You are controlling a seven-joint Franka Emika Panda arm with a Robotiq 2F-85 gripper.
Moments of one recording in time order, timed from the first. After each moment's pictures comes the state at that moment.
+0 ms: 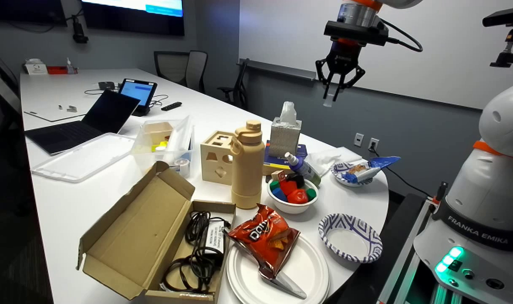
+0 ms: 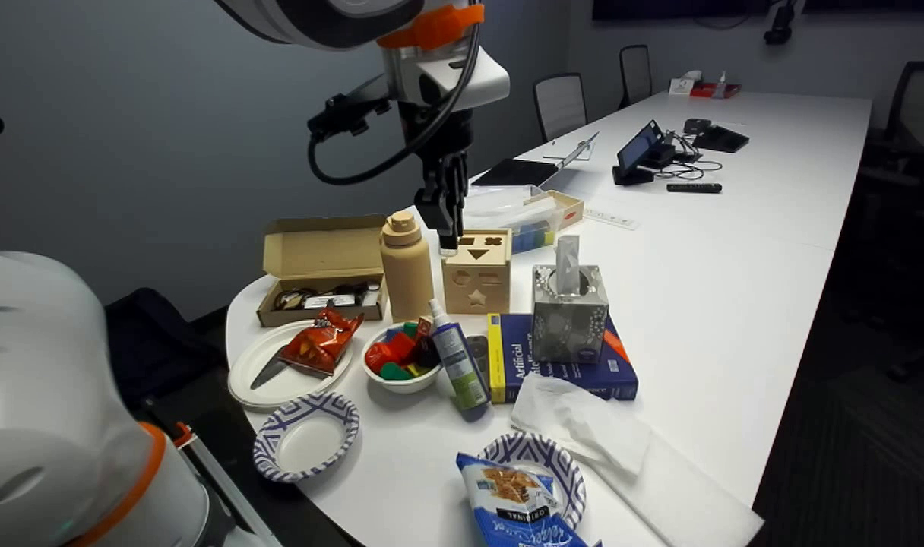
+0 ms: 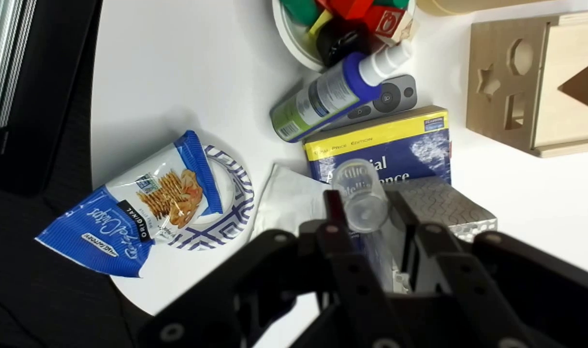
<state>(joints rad) -0.19 -0.62 0.04 -2.63 0.08 2.13 0.92</state>
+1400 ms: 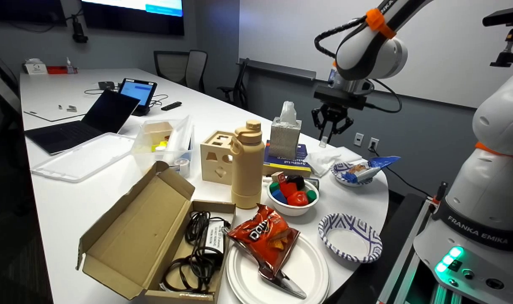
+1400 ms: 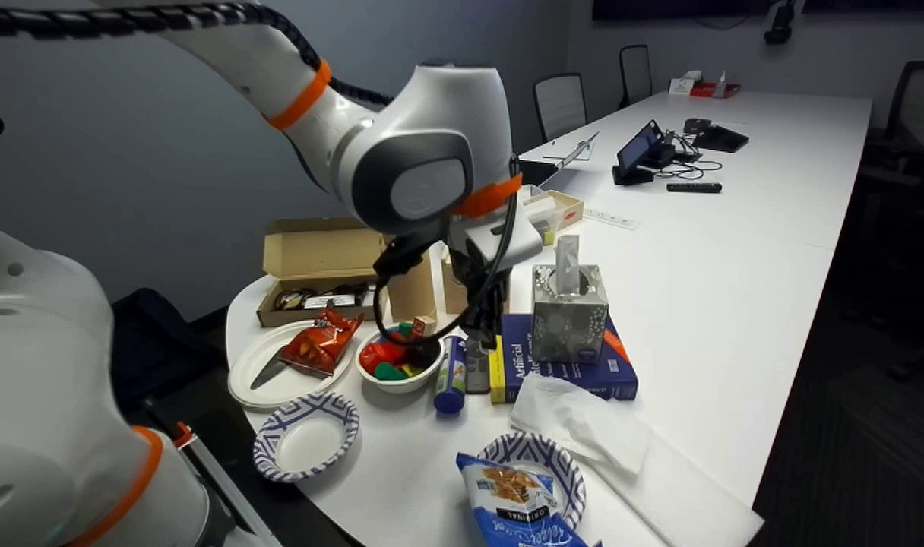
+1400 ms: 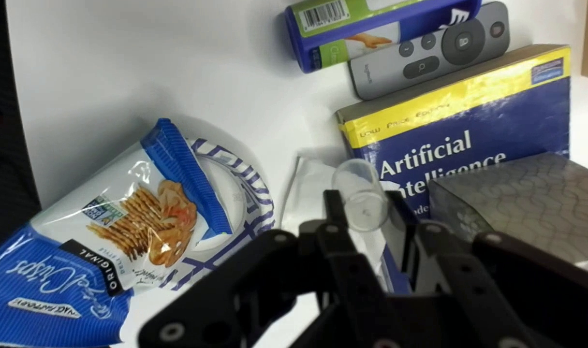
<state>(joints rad) -0.27 -0.27 0.05 -2.78 0.04 2.64 0.95</state>
